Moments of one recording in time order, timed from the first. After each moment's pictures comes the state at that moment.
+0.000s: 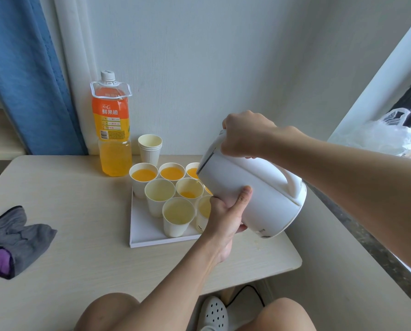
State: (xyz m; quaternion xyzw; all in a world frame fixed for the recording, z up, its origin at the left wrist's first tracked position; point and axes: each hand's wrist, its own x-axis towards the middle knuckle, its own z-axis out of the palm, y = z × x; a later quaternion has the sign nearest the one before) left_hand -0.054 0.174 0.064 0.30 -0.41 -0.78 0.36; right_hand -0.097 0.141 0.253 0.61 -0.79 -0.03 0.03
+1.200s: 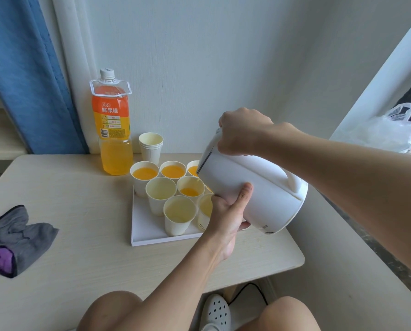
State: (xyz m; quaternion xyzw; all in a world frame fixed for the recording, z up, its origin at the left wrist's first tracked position) left_hand -0.055 0.176 0.067 0.30 -0.40 -0.79 0.36; right_hand -0.091 0.139 0.252 0.62 -0.78 -0.05 0.06
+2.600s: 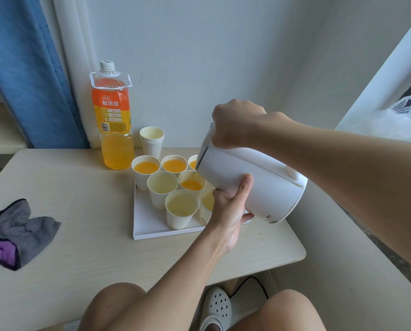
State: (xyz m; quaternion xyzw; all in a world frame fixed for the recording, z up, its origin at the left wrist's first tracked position) left_hand -0.055 0.175 0.069 0.28 -0.35 -0.82 0.37; right_hand -0.085 0.127 0.244 0.64 -0.76 -0.06 0.11
